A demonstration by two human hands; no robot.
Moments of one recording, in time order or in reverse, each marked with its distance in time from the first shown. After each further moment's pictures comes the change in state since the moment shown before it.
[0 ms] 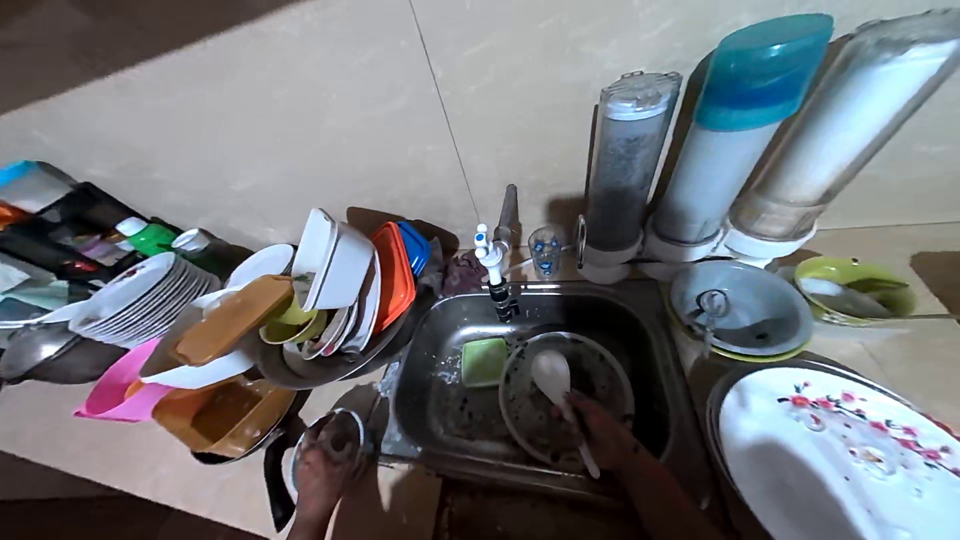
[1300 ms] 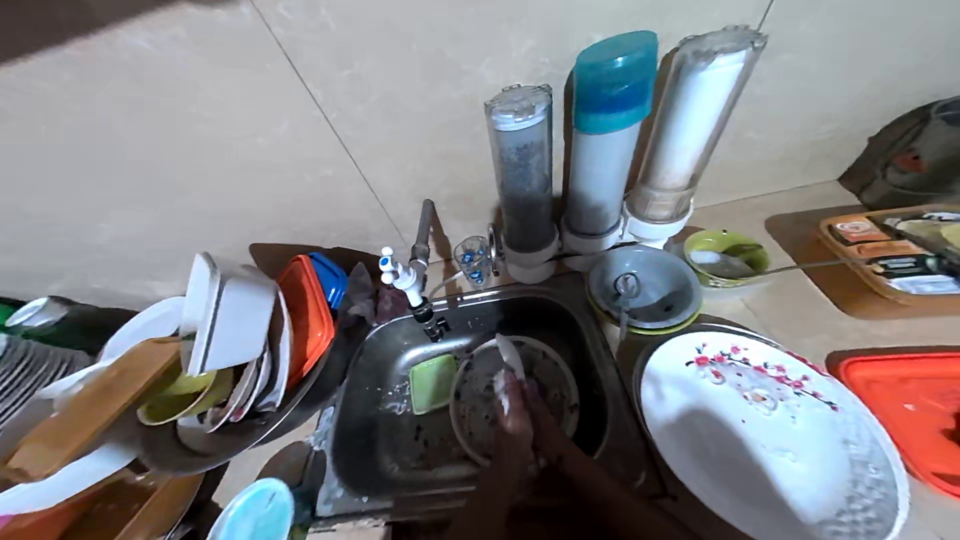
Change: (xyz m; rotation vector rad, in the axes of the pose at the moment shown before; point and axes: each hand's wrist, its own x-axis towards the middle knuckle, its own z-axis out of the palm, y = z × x) left_hand -0.095 0.305 0.125 -1.105 -0.479 -0.117; right_hand -0.007 0.010 0.003 -0.718 0.202 -0.438
